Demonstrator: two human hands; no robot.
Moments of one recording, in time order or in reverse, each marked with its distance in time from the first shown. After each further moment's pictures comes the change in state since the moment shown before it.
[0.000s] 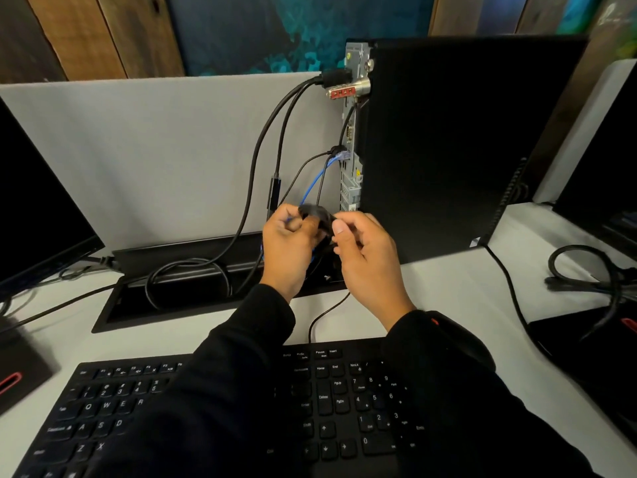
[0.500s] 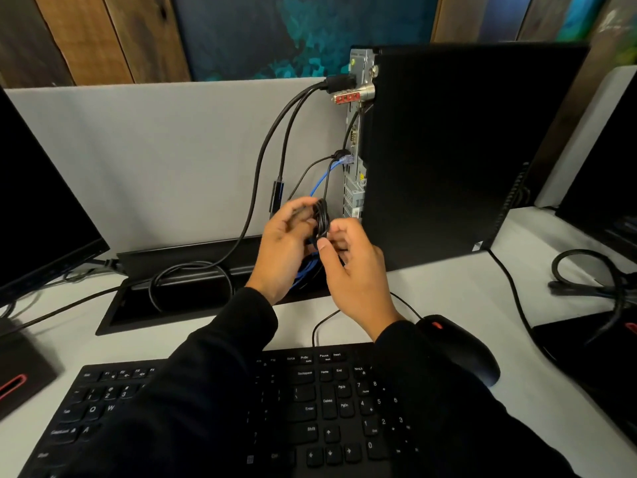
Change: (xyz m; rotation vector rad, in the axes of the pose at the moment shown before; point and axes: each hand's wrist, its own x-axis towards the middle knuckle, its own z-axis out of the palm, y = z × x) left_hand -0.001 0.019 -0.015 0.038 -0.149 -0.049; right_hand -0.010 -0.004 0.017 0.066 -0.038 -0.074
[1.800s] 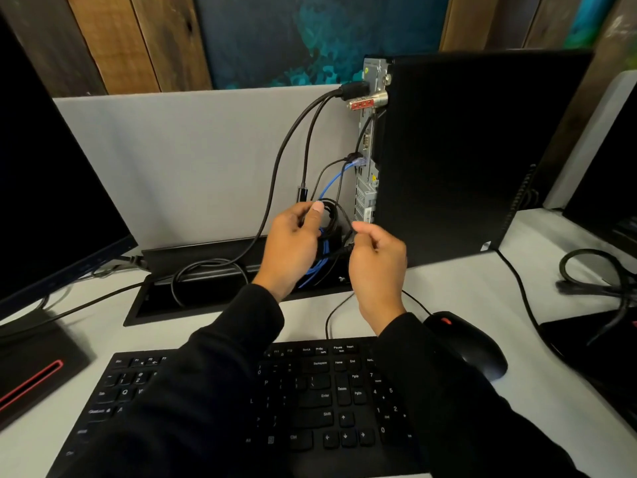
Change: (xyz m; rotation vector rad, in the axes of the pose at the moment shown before) left_hand -0.016 0.030 0.001 0.344 0.102 0.040; right_hand 0.002 -0.017 0.008 0.066 0.316 0.413
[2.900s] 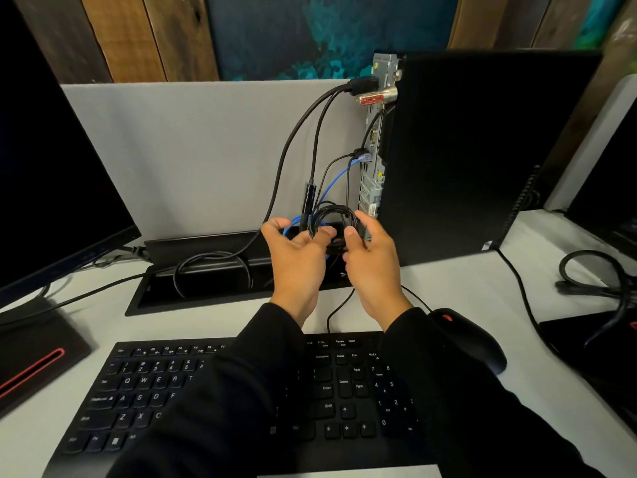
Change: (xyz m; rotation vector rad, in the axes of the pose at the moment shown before) left_hand -0.029 -0.013 0.019 -0.550 0.217 -0.214; right_hand 0.005 0.009 0.005 -0.072 -0.198 0.053
